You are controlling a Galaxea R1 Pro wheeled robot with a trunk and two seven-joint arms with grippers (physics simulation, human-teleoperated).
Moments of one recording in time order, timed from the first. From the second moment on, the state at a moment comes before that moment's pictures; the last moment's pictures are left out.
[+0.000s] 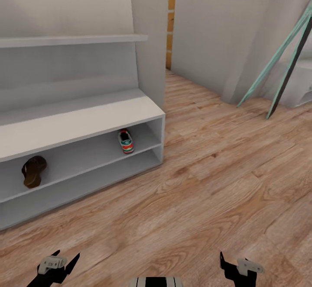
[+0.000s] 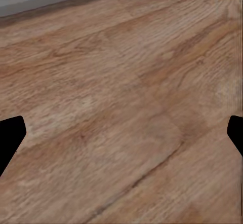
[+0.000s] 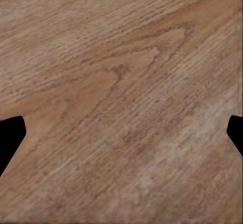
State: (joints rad) left arm -0.18 0.28 0.25 -0.59 0.16 -0.39 -0.60; right arm -0.44 -0.09 0.23 -0.03 -0.42 -0.74 -0.07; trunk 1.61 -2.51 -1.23
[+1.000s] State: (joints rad) left arm -0.18 0.28 0.25 -0.59 0.16 -0.39 -0.60; right arm -0.44 -0.09 0.23 -0.03 -0.42 -0.74 -0.07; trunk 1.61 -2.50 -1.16
